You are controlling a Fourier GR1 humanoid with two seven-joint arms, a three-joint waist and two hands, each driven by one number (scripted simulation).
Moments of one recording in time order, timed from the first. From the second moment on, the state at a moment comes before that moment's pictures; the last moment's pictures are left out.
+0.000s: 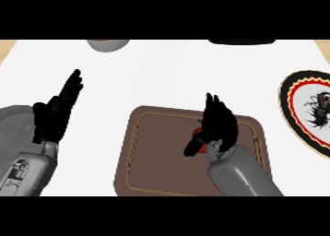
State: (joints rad) left arm -0.26 0.37 -0.16 -1.39 0.11 0.19 0.07; right arm -0.44 -0.02 0.43 -1.46 0.79 0.12 1.18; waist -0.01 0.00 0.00
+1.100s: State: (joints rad) left arm -0.25 0.31 -0.11 -1.40 0.05 0.16 0.08; right arm -0.26 -0.11 0.34 -1.55 0.95 0.15 1.03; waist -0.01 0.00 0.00
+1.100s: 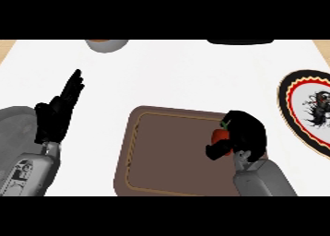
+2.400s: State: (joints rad) left arm -0.23 0.31 -0.09 -1.41 0.06 0.15 0.07; right arm -0.01 -0.93 -0.57 -1.22 0.25 0.20 -0.44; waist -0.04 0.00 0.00
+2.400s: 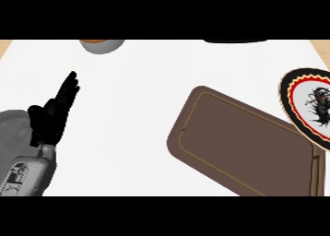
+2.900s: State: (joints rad) left arm -0.27 0.29 -0.09 -1.41 0.03 0.12 0.10; right arm -0.26 -0.91 -0.43 -0.94 0.31 0.25 -0.54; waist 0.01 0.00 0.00
